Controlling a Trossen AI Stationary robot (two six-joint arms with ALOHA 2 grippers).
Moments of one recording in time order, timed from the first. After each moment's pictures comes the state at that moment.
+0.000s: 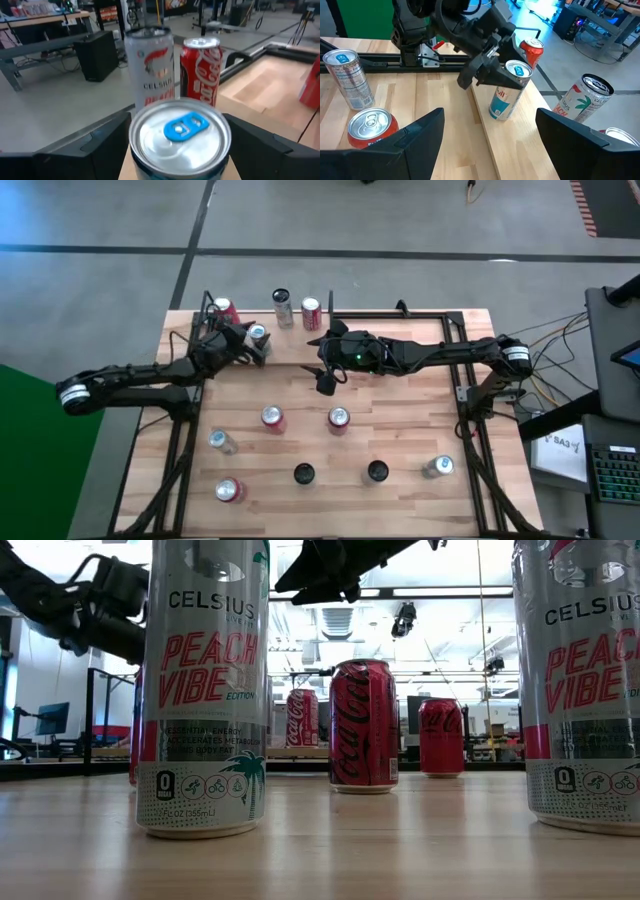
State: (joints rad) left arm 0.54 0.98 0.27 0.53 -0.32 -0.01; right arm -0.09 1.67 1.36 -0.05 0.19 -0.11
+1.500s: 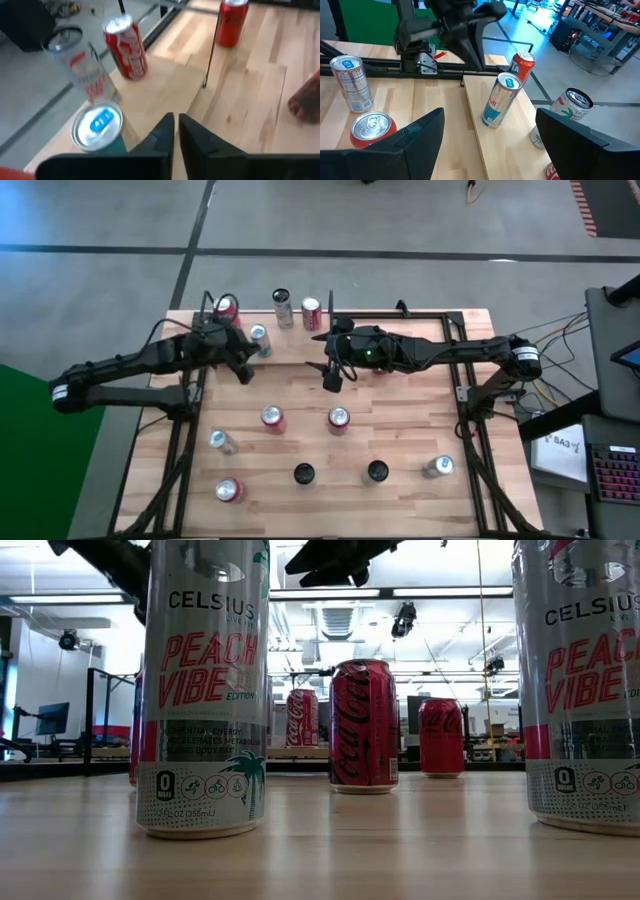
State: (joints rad) left arm 0.31 0.83 0.77 -0.53 -0.23 -0.03; right arm -0.09 1.60 1.36 -0.08 0.19 -0.17
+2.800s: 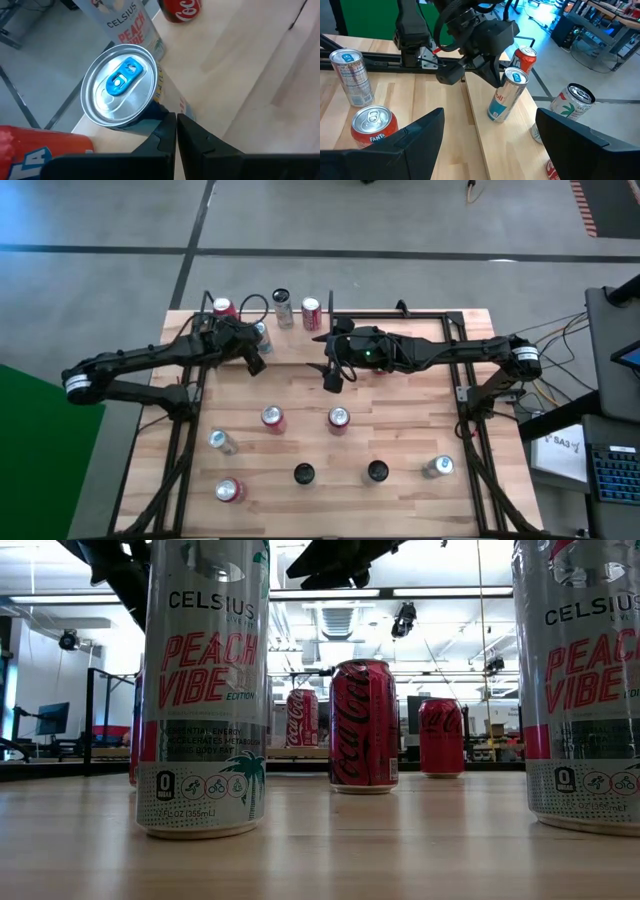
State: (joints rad) left arm 0.43 1.08 0.75 -0.51 -0.40 0.07; right arm -0.09 1.60 1.36 -0.10 0.18 -0.17
